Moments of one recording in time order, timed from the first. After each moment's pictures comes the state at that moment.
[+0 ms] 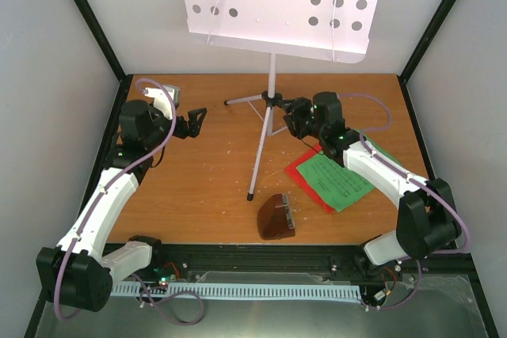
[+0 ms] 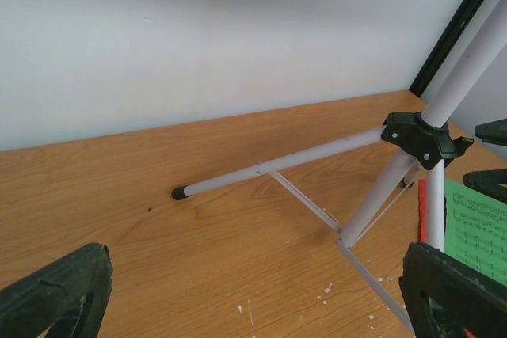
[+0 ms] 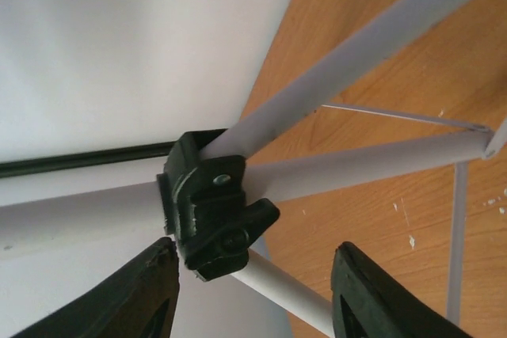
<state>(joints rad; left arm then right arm) -0.16 1.06 0.91 -0.14 0.34 -0.09 0.47 1.45 1.03 0.05 -0.20 1.44</state>
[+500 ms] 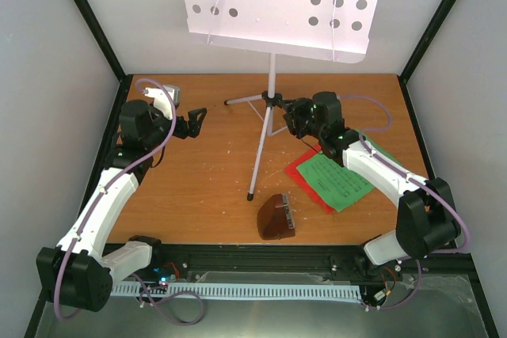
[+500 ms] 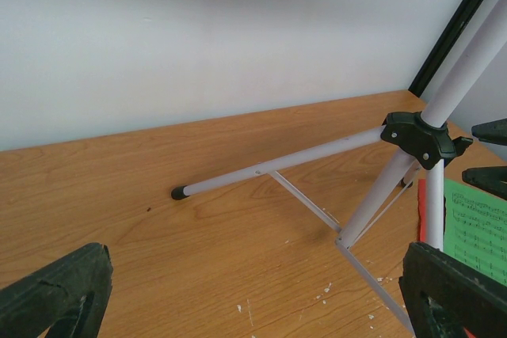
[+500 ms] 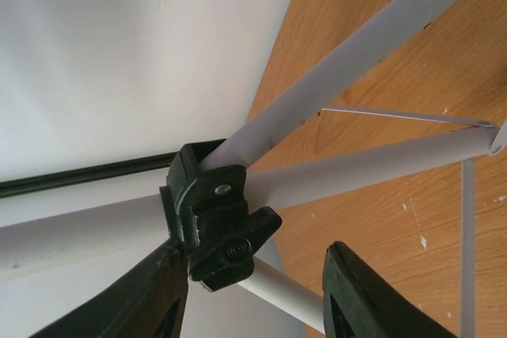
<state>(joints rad) -0.16 1.06 0.91 -0.14 0.34 -0.09 0.47 1.46 1.03 0.04 -0.18 1.50</state>
